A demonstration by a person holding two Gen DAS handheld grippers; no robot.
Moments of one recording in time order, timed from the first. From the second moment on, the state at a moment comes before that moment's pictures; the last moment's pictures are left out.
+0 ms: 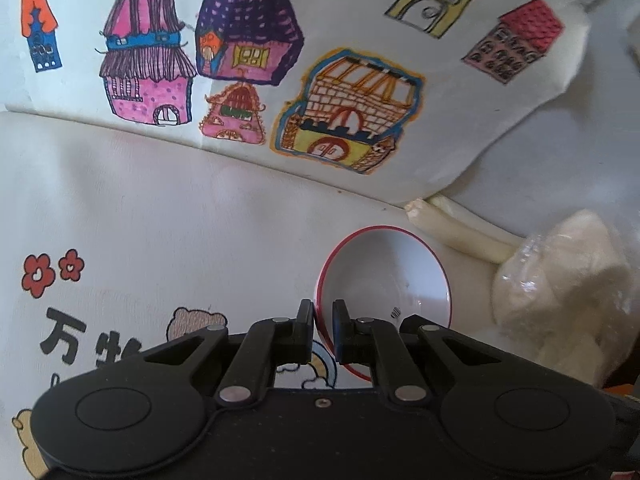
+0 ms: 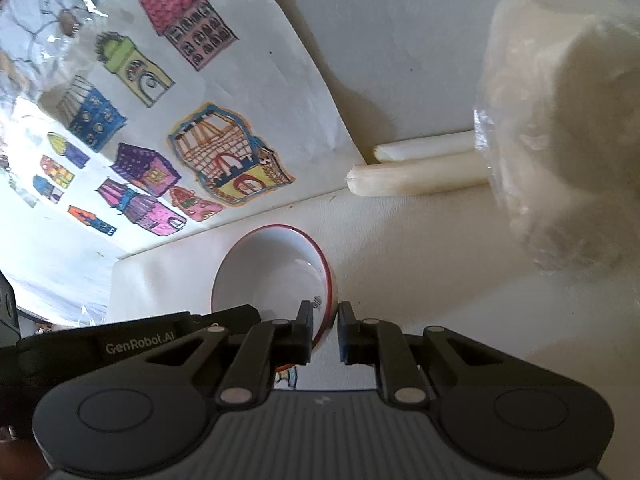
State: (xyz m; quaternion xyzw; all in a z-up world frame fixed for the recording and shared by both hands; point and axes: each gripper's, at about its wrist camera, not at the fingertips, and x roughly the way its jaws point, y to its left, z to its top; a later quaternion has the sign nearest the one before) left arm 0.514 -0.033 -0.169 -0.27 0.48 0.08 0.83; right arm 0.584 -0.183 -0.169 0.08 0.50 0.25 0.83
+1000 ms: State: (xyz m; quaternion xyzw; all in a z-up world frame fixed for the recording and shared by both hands) left arm 0.424 -0.020 -0.098 -0.26 0.45 0.02 0.86; right arm 0.482 -0.186 -0.108 0.06 0.46 0.27 0.84
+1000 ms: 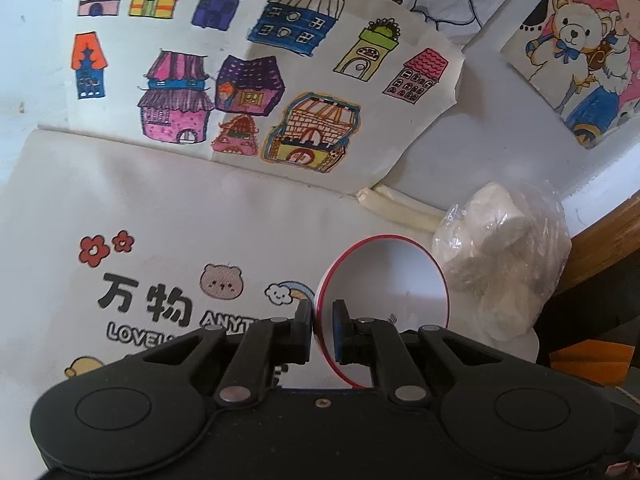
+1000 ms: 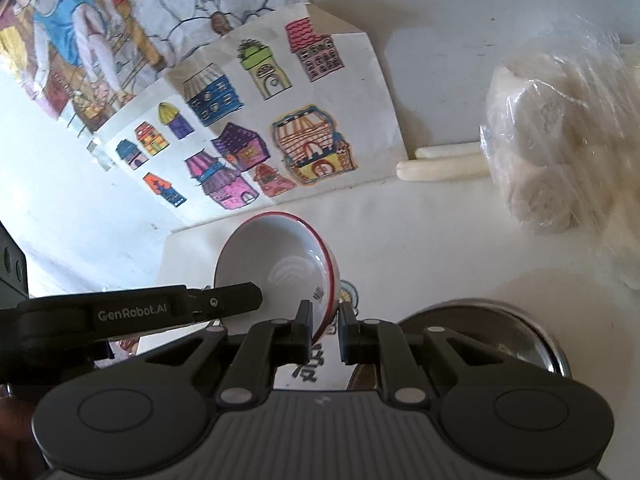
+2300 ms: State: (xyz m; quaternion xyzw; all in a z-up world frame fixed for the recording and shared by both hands) left arm 0.329 0.002 -0.125 -0.26 0.50 0.00 0.83; right arm 0.395 -0.163 -0.128 0.03 0.52 0.29 0.80
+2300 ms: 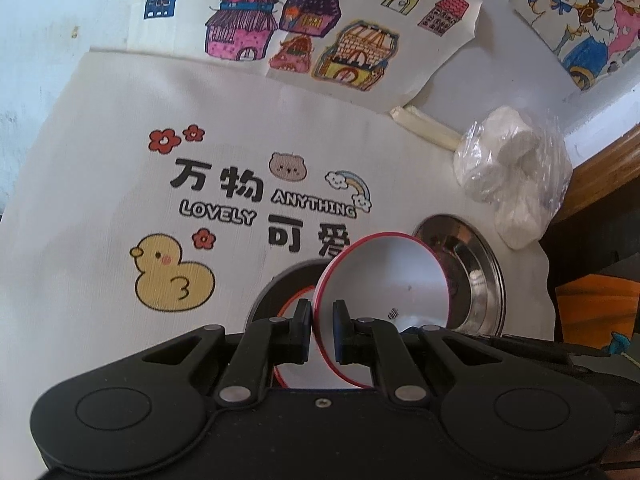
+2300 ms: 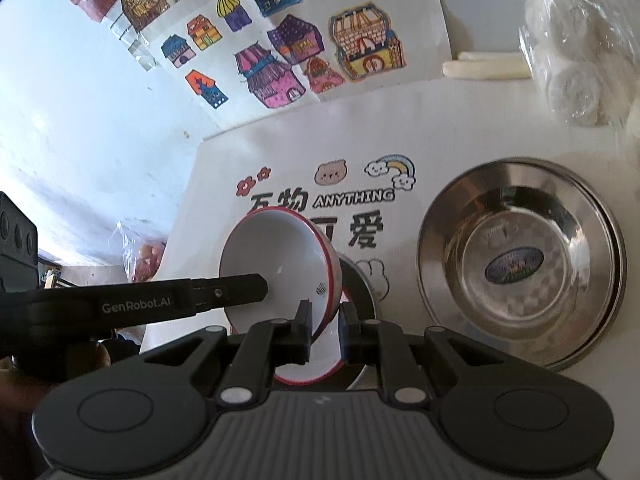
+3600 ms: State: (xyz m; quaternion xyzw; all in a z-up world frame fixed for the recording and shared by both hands) left arm 0.329 -0.013 -0.140 -0.24 0.55 0.04 0.80; right arm 0.392 -0.156 -0.150 0.02 0.58 0.26 0.77
